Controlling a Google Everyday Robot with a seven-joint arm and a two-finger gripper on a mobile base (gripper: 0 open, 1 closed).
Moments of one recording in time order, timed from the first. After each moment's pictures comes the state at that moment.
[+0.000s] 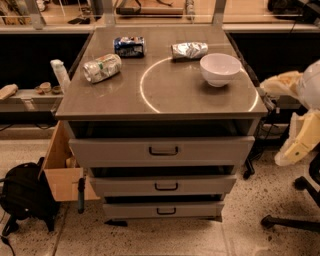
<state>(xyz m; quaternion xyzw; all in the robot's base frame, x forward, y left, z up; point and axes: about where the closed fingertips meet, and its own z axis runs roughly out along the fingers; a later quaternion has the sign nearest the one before) 0.438 -0.218 0.923 -0.61 0.73 0.15 0.26</state>
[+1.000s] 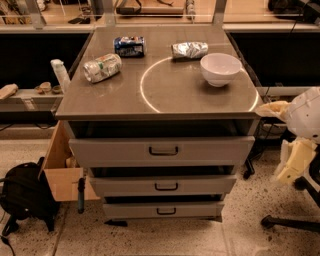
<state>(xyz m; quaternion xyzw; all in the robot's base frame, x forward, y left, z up) 0.433 -0.234 0.854 -0.62 0.73 0.15 0.23</state>
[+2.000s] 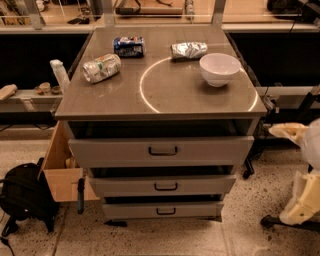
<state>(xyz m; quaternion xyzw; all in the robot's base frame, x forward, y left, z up) 0.369 -0.234 0.855 -0.60 0.76 0.11 0.21</state>
